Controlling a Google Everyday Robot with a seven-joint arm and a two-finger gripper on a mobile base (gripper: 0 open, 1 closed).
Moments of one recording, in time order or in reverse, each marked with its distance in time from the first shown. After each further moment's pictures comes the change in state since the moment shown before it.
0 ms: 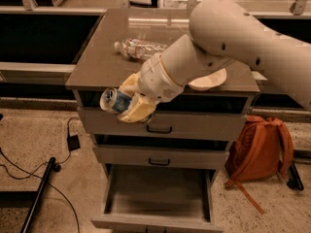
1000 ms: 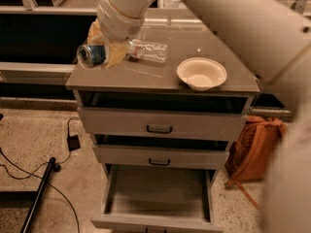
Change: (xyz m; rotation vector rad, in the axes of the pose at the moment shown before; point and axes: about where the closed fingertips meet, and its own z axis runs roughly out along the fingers) arm -0.043 -0.135 -0.001 -0.058 0.315 -0.550
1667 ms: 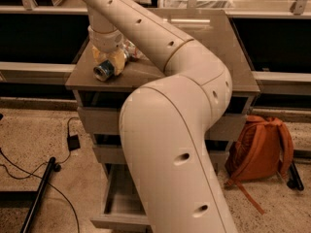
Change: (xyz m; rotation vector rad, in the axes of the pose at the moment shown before) arm 0.117 -0.035 0.120 -0.369 0.242 -0.242
